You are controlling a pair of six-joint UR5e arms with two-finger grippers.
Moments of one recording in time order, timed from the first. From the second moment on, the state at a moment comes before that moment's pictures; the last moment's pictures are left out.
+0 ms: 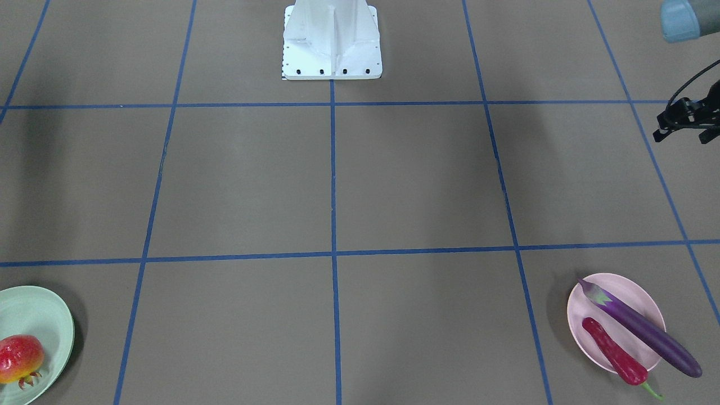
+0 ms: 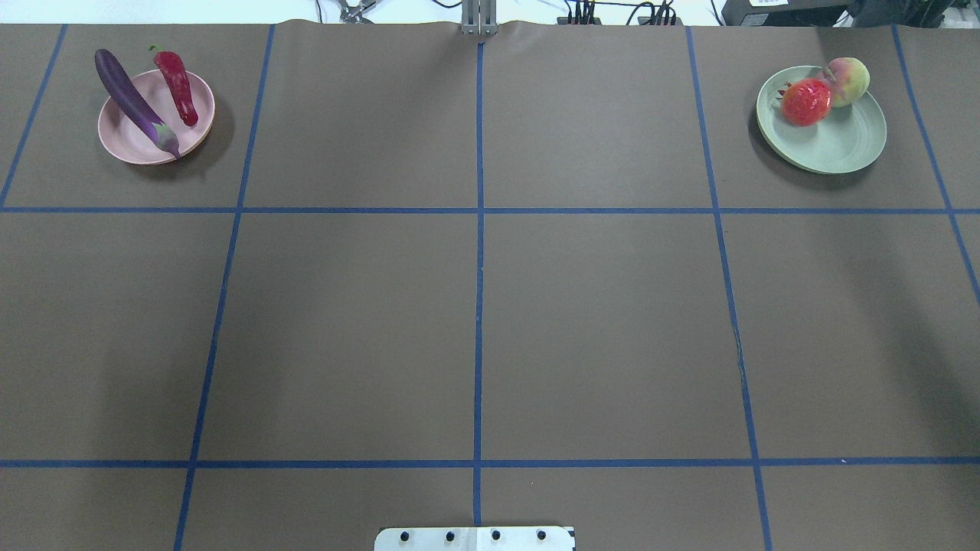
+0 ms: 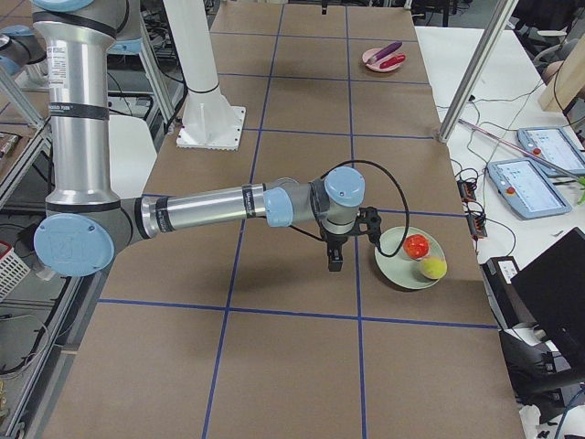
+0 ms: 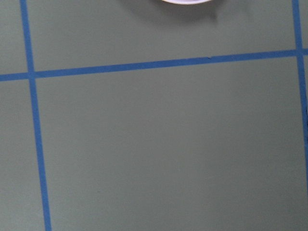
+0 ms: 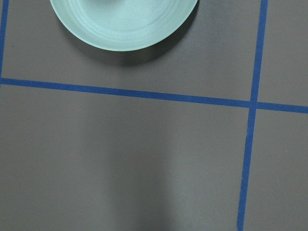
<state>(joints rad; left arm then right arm) -1.34 -1.50 -1.85 -1.59 -2.34 -0.24 1.42 -1.59 1.78 -1.58 2.40 0.16</state>
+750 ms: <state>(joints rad) -1.45 -1.50 -1.76 -1.60 -2.37 -0.18 1.42 -1.61 1.80 -1.62 2.38 0.15</state>
